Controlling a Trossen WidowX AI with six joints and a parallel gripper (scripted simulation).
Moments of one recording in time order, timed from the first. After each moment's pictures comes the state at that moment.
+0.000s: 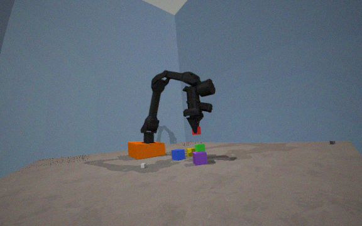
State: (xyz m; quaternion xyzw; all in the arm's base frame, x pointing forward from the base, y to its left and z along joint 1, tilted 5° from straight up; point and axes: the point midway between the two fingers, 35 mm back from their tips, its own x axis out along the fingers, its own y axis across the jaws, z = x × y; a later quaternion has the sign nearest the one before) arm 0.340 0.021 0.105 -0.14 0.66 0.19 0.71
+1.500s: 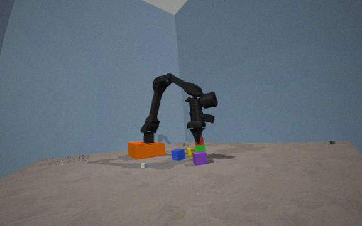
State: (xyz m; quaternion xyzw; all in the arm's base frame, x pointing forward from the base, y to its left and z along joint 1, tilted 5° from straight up) arm 0.336 0.050 0.057 -0.14 0.66 0.19 0.72
